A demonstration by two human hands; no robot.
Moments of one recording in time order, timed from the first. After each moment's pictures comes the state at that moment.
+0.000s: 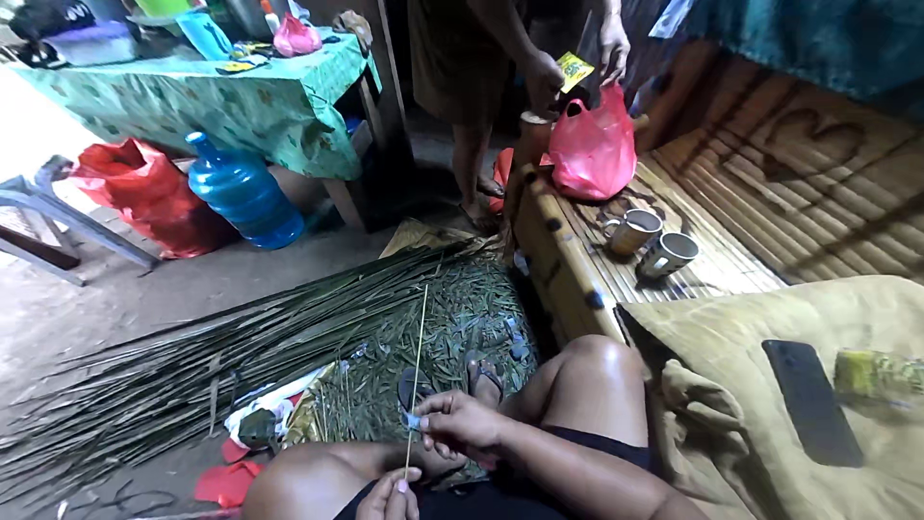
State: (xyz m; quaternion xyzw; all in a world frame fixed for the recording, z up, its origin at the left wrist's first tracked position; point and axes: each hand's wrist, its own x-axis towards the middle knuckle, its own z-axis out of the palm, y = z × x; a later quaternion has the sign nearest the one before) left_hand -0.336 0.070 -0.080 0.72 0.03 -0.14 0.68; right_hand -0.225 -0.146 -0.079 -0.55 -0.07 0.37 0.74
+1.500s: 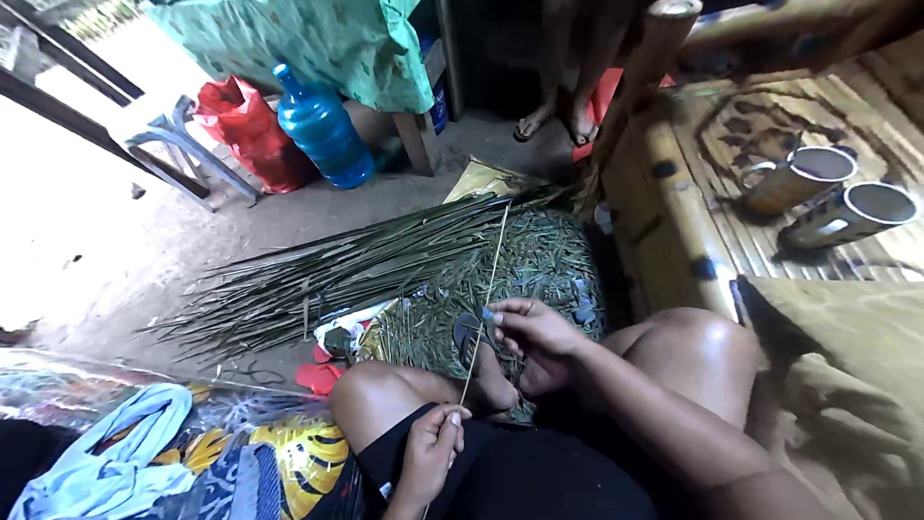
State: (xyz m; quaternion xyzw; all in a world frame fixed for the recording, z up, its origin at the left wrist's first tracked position) left_hand -0.336 0.076 -0.074 0.71 0.02 -0.11 0.69; right_hand -0.174 -0.171 -0.048 -0.58 -0.05 0.31 0.76
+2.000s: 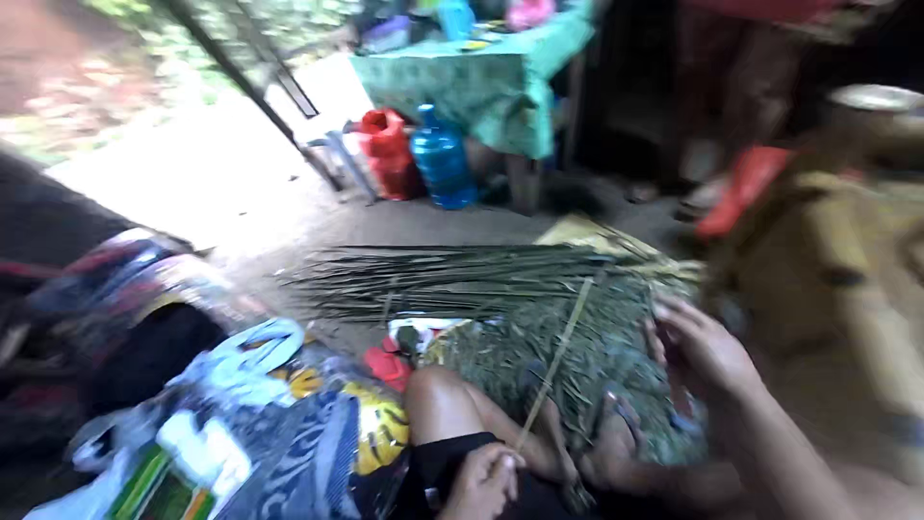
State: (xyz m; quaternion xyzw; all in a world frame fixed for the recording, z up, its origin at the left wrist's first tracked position) left_hand -0.357 0.085 -0.068 0.72 0.06 -0.11 0.68; right_hand -0.109 -0.208 -0.023 -0.65 0.04 0.15 0.75
